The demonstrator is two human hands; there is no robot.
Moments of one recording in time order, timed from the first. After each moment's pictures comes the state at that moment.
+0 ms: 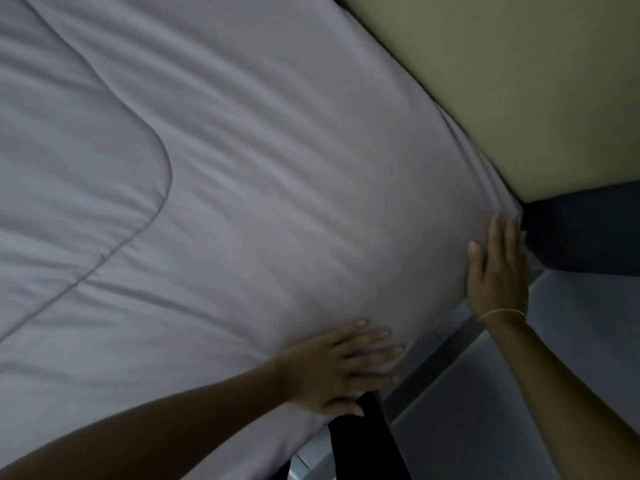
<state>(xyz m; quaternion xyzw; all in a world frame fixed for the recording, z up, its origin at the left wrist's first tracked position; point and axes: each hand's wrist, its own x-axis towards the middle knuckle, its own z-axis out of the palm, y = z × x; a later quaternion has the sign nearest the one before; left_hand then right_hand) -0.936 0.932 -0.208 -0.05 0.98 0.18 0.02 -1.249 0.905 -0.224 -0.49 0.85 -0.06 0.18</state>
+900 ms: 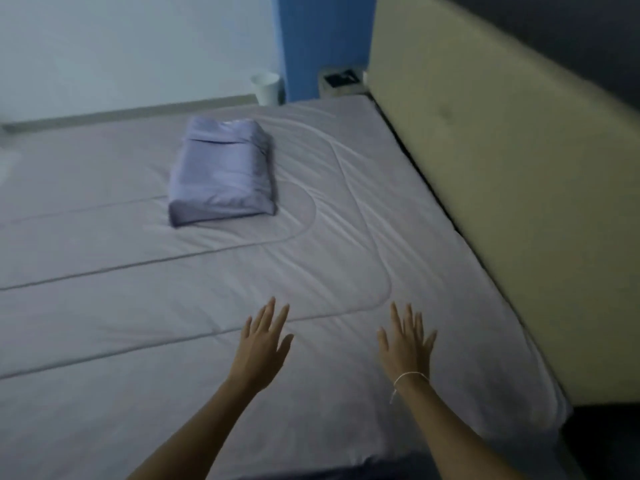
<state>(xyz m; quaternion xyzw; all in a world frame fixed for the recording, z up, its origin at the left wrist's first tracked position) -0.620 1.039 0.115 -0.77 0.61 0.13 -0.10 -0.871 0.935 0.087 -0.73 0.66 -0.01 0.19</state>
